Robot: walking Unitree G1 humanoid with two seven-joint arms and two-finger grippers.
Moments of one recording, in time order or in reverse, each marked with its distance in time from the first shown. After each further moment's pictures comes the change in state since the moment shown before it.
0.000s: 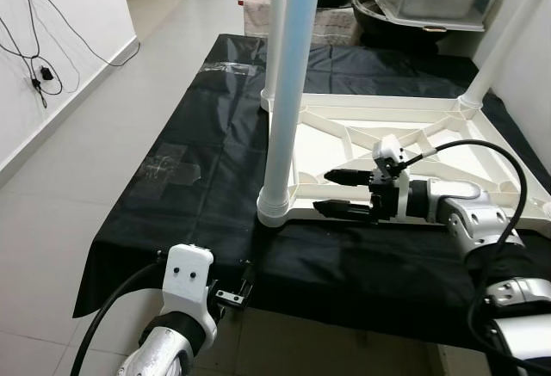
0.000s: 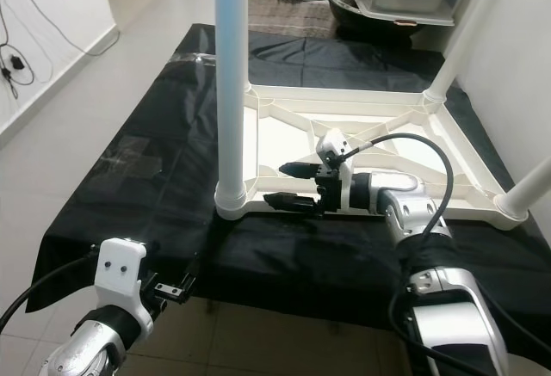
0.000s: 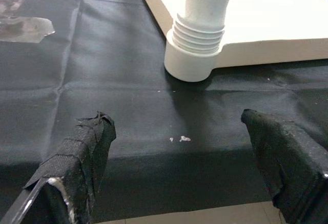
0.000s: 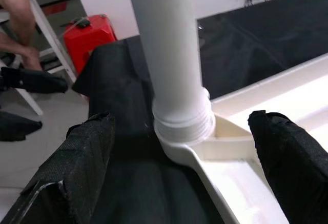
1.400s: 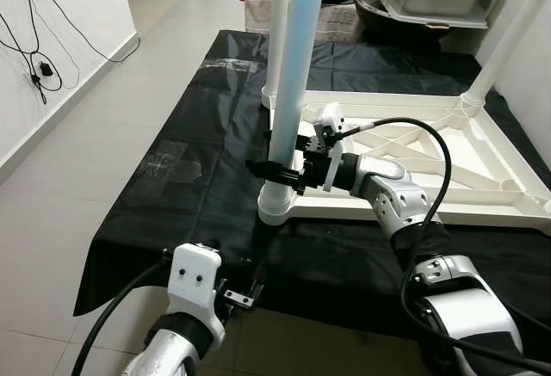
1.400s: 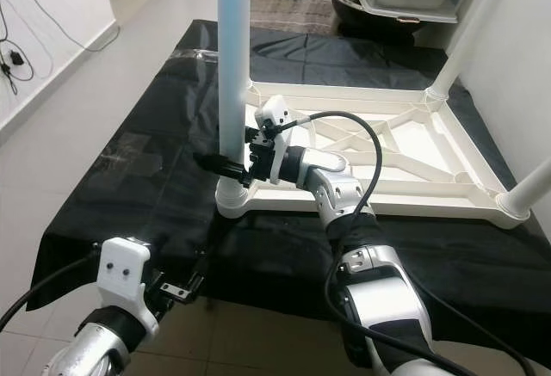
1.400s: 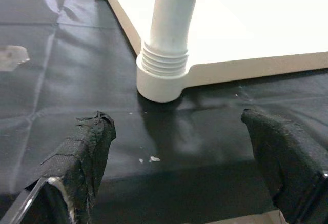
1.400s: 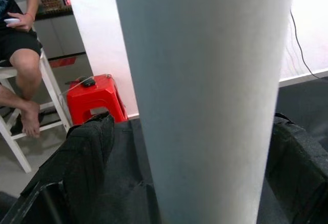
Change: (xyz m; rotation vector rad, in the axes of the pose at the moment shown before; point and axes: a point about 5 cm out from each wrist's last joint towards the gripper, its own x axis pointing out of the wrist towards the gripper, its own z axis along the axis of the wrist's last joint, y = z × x) left arm -0.005 -0.018 0.010 0.001 -0.086 -0.079; right arm 0.081 0.017 0.044 -0.048 -0.252 0.010
